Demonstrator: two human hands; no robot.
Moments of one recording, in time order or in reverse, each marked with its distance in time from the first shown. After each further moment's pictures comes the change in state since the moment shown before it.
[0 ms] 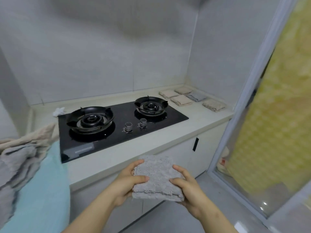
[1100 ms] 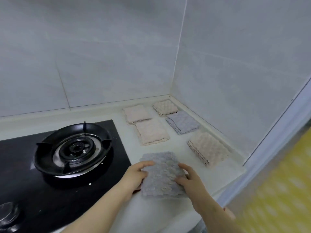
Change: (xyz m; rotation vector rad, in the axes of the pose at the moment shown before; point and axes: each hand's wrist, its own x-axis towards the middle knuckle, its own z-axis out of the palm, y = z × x) left_hand 0.552 0.119 0.251 0.268 0.156 0.010; right_hand 0.503 -0.244 -0.313 -0.321 0.082 -0.044
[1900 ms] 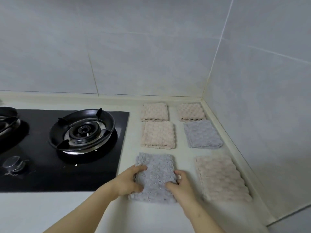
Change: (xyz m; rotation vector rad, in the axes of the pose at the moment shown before) left_hand 0.053 -0.005 0.066 0.194 0.181 -0.047; right_hand 0.127 0.004 -0.052 -0.200 -0.358 -0.004
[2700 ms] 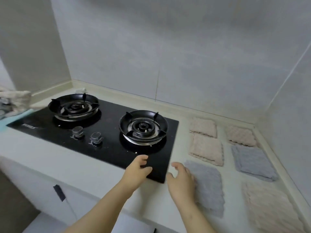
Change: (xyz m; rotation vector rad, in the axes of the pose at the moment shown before) left_hand -0.117 -0.020 -0.053 -0.294 0.658 -0.048; right_hand -0.085 -0.063 0.126 -0.592 -0.003 -0.388
